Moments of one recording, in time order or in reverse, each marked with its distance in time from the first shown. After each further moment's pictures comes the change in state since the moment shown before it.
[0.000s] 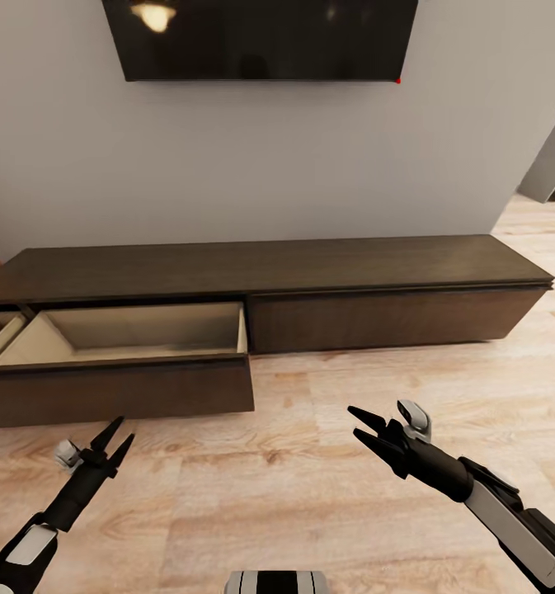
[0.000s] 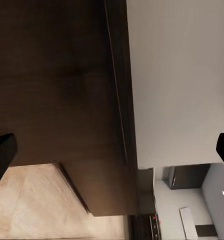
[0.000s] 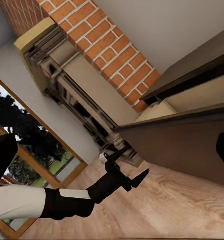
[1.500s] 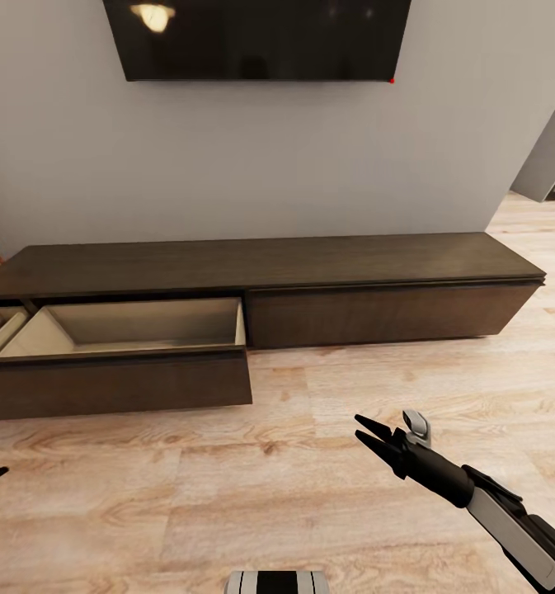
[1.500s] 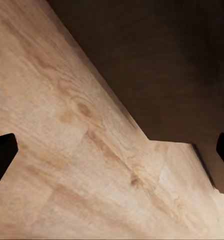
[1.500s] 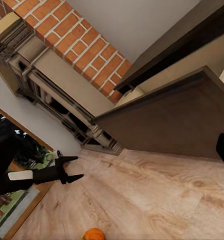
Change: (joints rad) left arm 0.133 0.460 -0.005 0.002 -0.167 0.237 0.199; right arm 0.000 0.001 0.001 0.108 0.004 0.002 -0.040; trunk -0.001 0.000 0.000
